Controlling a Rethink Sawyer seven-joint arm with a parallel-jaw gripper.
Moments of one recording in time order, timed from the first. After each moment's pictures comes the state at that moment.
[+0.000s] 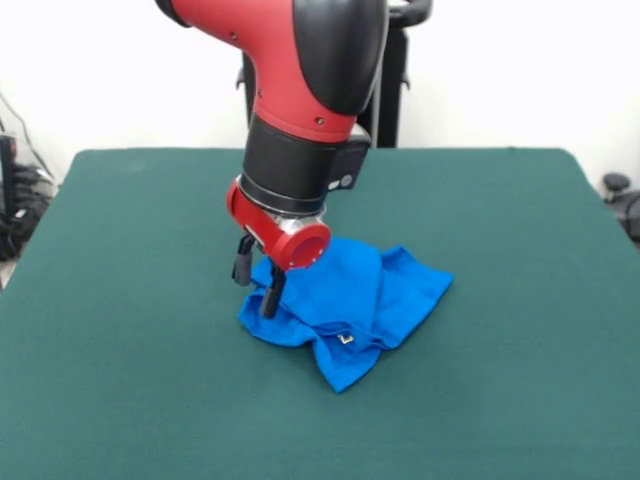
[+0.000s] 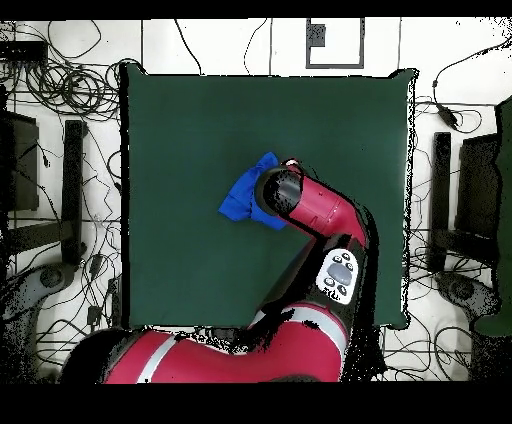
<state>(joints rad) 0.01 -0.31 -0.41 1.47 0.39 0.32 2.24</state>
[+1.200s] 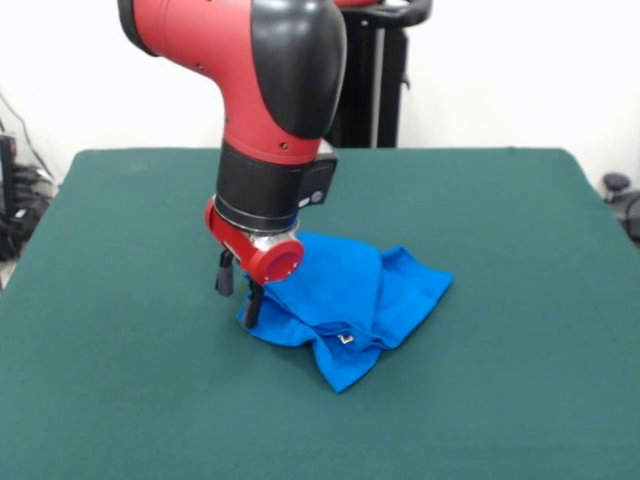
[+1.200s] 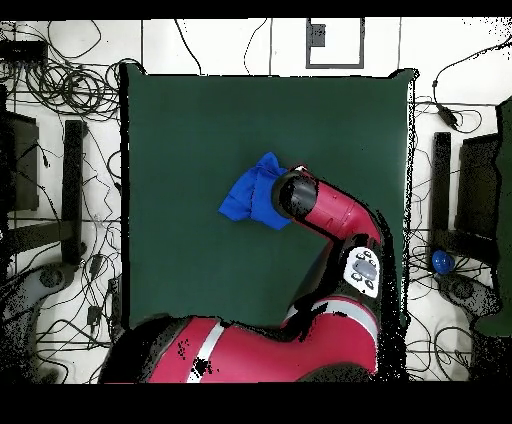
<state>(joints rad) -0.09 -0.30 -0.33 1.47 0.30 0.31 2.24</state>
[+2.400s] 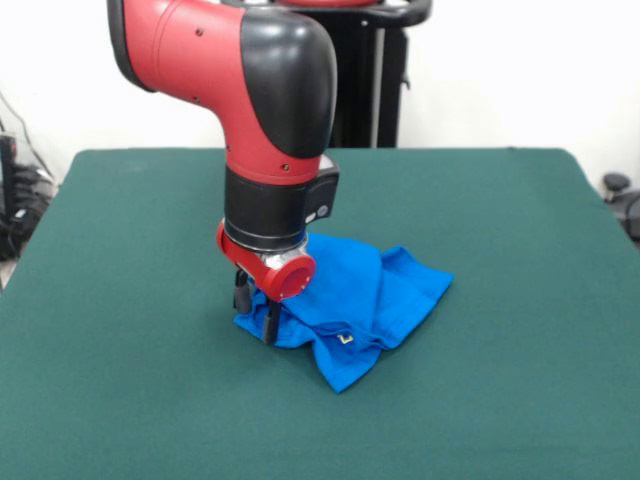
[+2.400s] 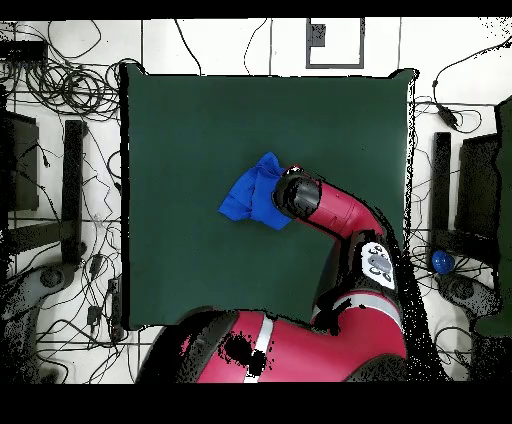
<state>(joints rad) -0.19 -0.31 -0.18 1.47 0.19 0.31 2.24</state>
